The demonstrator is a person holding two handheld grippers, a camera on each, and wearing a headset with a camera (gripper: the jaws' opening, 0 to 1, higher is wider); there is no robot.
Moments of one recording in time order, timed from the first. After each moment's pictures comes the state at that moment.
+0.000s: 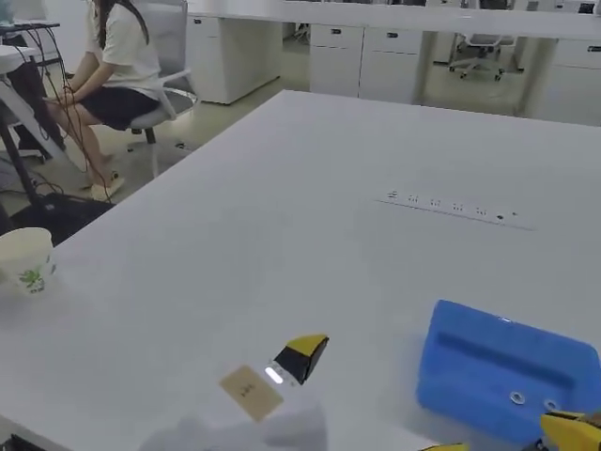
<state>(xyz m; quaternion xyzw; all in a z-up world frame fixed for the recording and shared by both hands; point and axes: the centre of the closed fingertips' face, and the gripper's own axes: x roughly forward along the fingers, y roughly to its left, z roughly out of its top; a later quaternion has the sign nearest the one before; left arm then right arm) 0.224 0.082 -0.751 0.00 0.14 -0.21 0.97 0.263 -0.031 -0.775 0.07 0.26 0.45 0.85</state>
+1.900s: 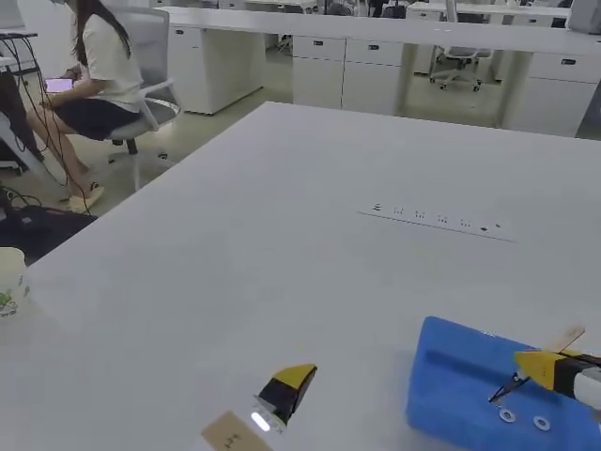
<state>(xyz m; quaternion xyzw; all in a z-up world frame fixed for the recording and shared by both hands) 0.222 0.085 -0.754 0.00 0.15 -0.20 0.97 0.351 -0.019 -0.795 0.04 0.29 0.43 0.86</state>
